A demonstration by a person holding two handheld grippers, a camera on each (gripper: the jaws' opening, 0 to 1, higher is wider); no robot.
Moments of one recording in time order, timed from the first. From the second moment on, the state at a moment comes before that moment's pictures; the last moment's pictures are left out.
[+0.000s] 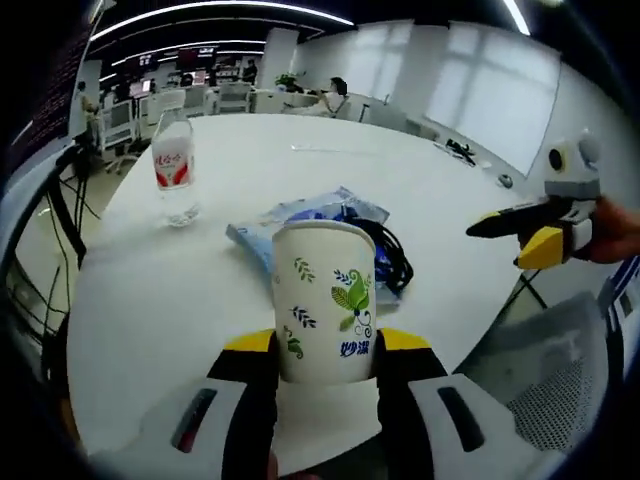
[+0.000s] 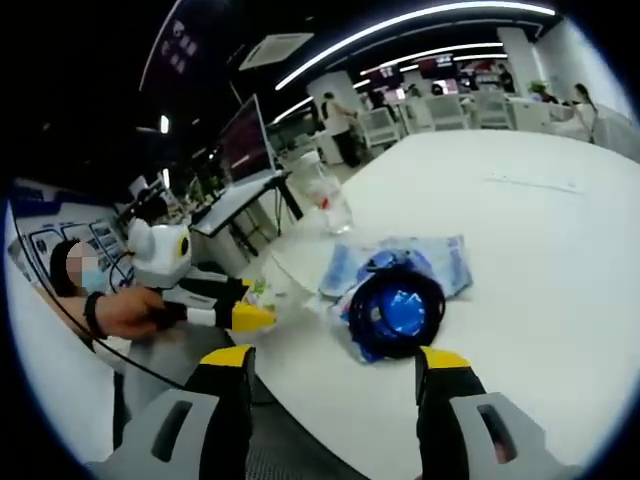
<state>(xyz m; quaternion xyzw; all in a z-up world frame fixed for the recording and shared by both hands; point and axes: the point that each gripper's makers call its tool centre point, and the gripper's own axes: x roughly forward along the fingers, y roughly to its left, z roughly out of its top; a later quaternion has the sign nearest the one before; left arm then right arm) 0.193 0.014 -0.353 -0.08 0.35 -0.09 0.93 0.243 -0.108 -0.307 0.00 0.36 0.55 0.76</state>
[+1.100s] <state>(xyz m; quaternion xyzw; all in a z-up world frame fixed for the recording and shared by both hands) 0.191 -0.073 -0.350 0.14 0.34 -0.25 0.90 0.213 -0.074 -0.305 0.04 0.37 0.60 0.71</state>
